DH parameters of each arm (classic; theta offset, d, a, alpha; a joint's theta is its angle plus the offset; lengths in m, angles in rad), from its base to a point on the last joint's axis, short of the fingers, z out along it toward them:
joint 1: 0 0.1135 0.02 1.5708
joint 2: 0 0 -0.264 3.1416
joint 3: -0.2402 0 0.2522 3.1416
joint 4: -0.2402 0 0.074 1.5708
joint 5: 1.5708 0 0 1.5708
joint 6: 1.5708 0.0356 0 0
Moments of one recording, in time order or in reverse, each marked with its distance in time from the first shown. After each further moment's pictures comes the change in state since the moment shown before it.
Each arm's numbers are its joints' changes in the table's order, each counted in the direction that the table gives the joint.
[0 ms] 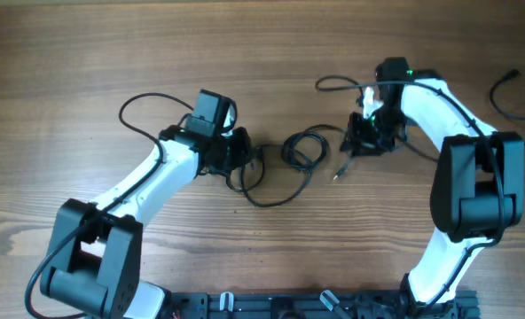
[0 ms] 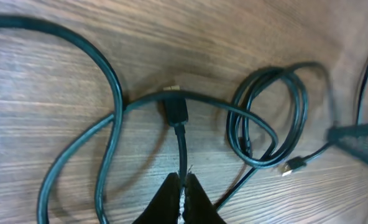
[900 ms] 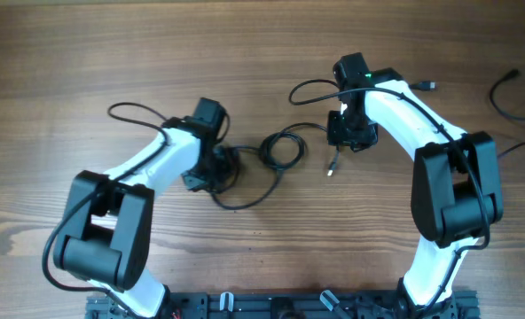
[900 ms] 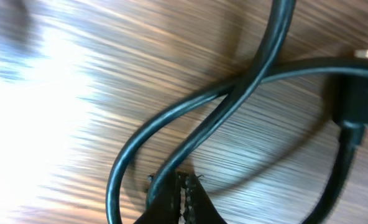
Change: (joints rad) left arm 0.065 -0.139 -0.042 -0.314 -0.290 0.001; right arm 0.182 0.000 -0.021 0.077 0.377 0.169
